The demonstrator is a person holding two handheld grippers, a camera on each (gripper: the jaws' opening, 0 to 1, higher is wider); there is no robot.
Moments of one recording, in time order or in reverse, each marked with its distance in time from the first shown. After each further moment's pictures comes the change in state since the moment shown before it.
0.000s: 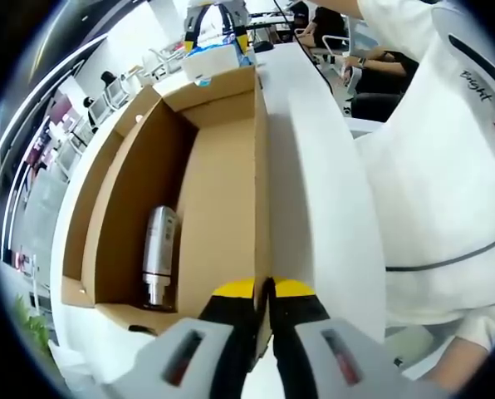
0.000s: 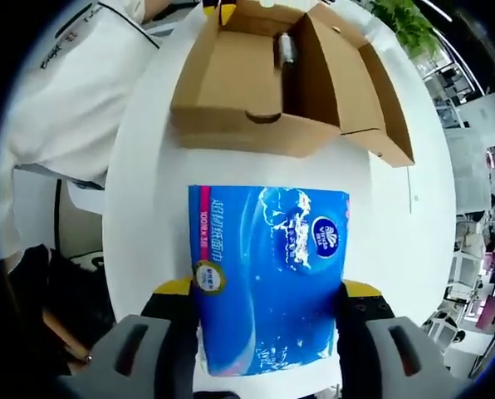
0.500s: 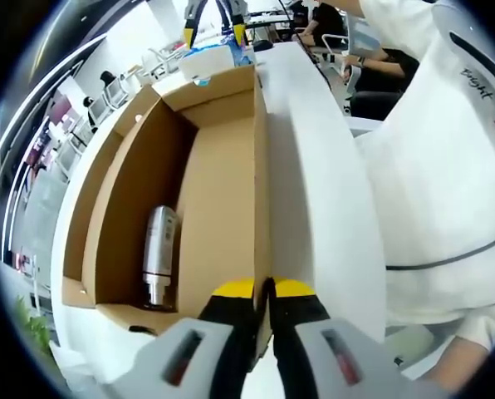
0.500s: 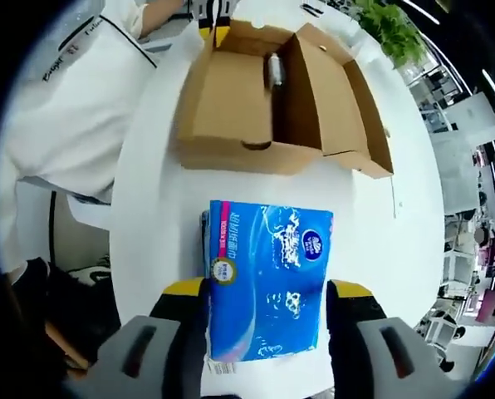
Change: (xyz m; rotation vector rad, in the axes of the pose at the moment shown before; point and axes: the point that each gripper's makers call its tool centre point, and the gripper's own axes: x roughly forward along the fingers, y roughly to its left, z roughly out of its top) left arm 0.000 0.000 0.000 0.004 0.005 0.001; right arm -0.031 -0.005 0.018 0.062 -0.107 -0.064
